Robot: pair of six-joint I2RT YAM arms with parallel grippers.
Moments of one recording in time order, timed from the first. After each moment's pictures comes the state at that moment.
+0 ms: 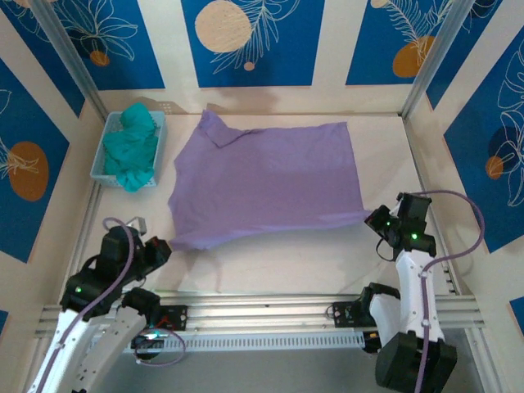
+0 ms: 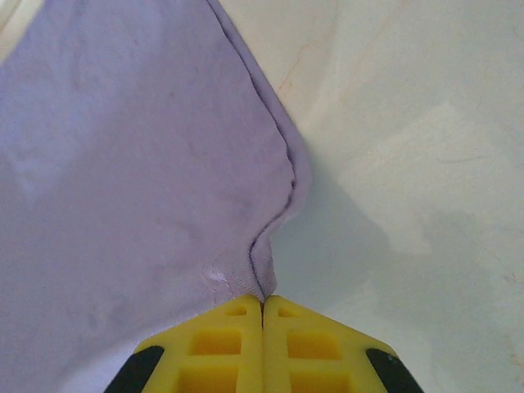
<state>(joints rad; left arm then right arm) -0.37 0.38 0.75 -1.13 0.07 -0.84 -0.29 0.77 0.58 -0.66 -0.25 0.51</state>
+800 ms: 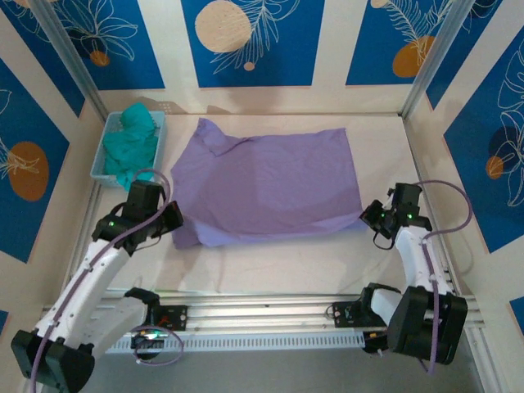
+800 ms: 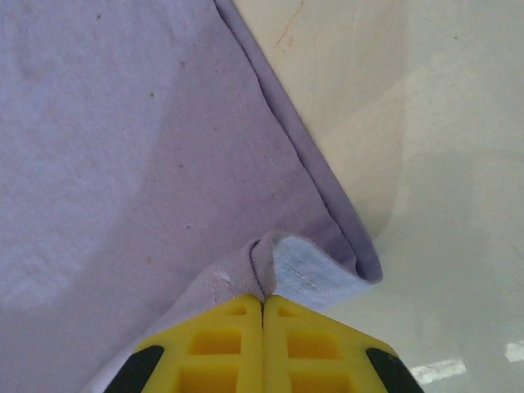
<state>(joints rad) -0.28 0.91 0.85 -0.85 0.07 -0.60 -0.25 1.06 0.63 -0.57 -0.27 0.47</state>
